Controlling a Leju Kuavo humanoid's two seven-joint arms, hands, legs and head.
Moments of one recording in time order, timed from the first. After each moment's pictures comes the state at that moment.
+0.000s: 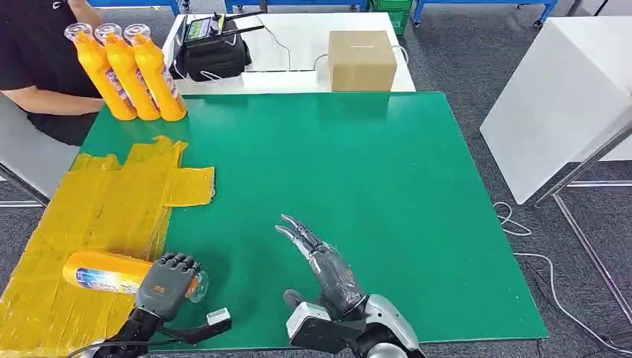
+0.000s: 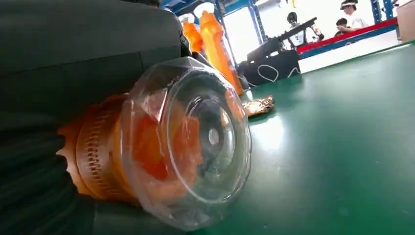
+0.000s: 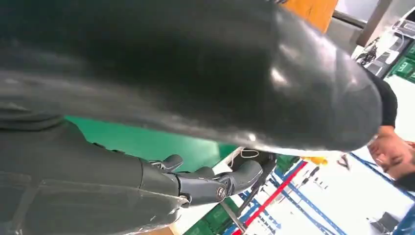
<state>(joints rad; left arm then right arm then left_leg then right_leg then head) 0.06 0.23 -0.36 -1.37 -1.44 0.38 0.01 -0.06 -0.04 0.76 -1.66 0.45 -0.07 -0.05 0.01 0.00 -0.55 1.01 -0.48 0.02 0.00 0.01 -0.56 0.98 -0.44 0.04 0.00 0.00</state>
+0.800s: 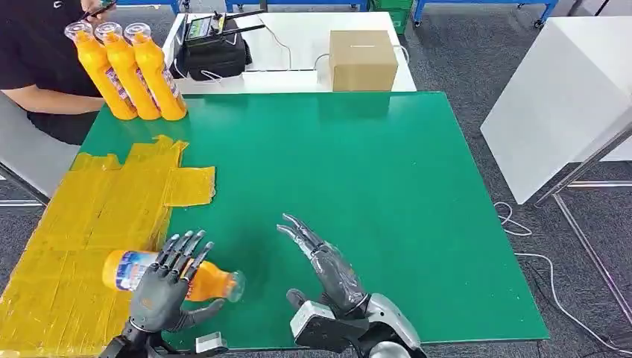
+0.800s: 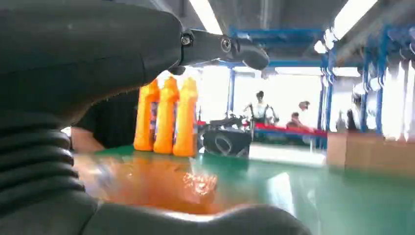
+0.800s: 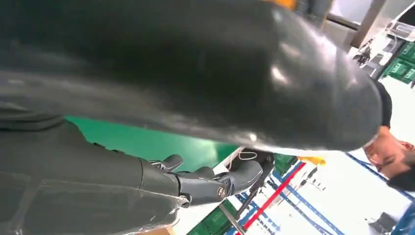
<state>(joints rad) 0.16 0.11 -0.19 -1.47 -1.19 0.70 -0.45 -0.07 -0.05 0.76 -1.66 0.41 -0.07 -0.07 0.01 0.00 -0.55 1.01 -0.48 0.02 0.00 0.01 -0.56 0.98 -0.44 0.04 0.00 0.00</state>
